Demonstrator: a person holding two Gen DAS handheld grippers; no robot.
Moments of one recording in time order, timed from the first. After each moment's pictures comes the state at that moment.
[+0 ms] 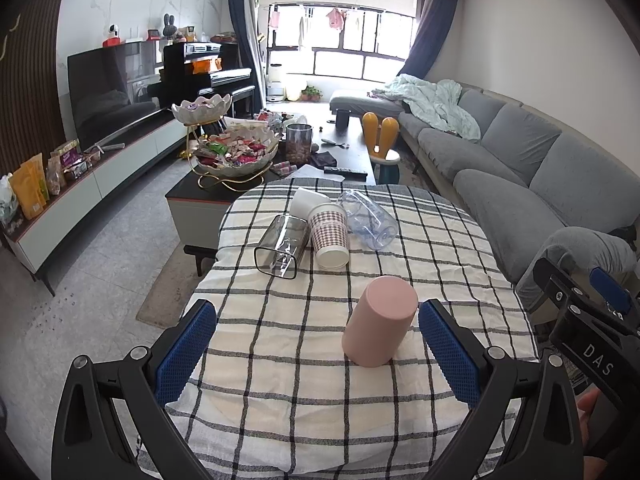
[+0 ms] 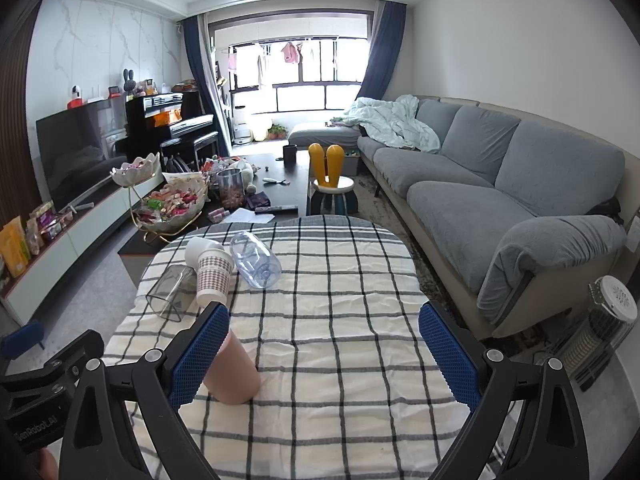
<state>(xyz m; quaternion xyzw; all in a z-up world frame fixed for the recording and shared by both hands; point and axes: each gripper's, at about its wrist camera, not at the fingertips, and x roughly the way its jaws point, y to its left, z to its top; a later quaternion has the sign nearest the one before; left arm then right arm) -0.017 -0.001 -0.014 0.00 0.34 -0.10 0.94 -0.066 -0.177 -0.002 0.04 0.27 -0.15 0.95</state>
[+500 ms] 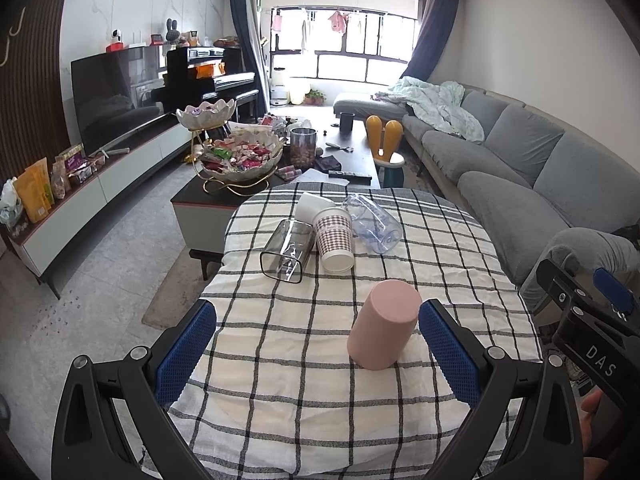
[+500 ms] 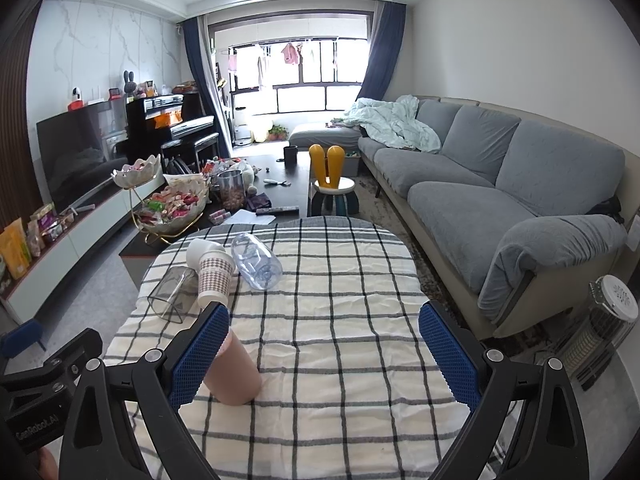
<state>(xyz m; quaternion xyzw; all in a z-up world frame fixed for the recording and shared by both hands) -0.018 0.001 -0.013 0.00 0.33 -0.09 0.94 -0.066 -0.178 -0.002 0.04 0.27 -0.15 0.95</state>
